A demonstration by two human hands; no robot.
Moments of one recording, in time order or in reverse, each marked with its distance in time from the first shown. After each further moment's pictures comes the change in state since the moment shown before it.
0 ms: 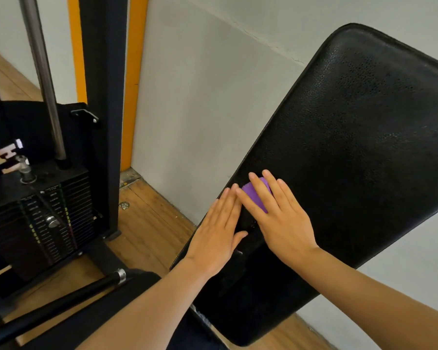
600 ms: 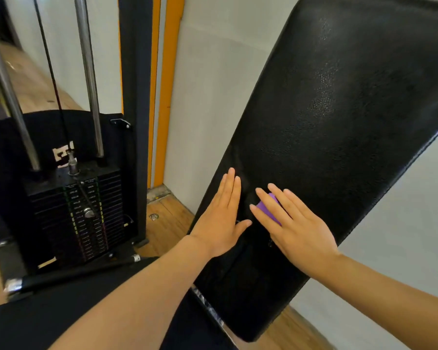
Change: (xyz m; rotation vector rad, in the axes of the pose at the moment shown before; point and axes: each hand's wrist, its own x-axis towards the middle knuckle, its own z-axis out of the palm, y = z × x) left_hand -0.027 0.044 0.001 0.013 -0.128 -0.177; right_hand -0.098 -0.007 0.041 0.026 0.088 -0.142
